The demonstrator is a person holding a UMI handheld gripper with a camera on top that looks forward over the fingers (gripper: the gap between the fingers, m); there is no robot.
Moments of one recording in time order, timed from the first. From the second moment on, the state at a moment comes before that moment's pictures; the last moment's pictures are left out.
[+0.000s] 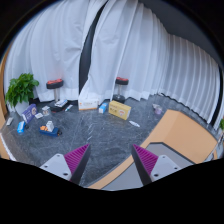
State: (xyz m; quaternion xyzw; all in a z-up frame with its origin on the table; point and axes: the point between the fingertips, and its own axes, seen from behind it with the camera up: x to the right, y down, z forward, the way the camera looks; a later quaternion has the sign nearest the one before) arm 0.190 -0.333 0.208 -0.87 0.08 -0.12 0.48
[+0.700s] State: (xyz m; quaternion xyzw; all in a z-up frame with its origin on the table) arm -0.016 -0.291 0.097 -0.88 0.12 -0.08 0.46
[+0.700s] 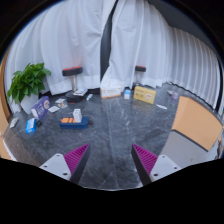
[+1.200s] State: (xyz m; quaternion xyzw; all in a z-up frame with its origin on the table) arm -0.101 -0.028 0.033 -0.84 0.08 -0.07 0.53
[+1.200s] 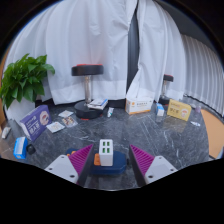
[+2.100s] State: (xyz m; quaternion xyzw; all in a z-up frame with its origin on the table) arm -0.035 -0.024 0.186 -0.77 0.06 -0.05 0.63
